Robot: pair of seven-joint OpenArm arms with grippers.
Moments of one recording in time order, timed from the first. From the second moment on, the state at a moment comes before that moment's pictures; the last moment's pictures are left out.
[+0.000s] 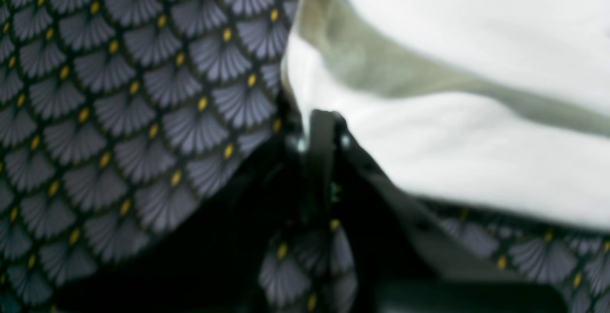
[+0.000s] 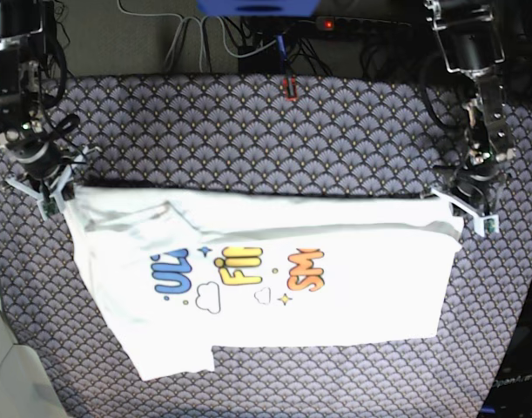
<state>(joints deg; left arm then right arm) -1.4 -14.8 -19.0 72.2 -11.3 -10.9 27.8 -11.9 29.7 6.9 87.8 7.7 17.9 -27.5</state>
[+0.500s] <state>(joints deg) 16.0 -14.9 -24.9 90.5 -11.4 -11.4 29.3 -29.8 29.9 12.4 97.6 7.8 18.0 -22.5</state>
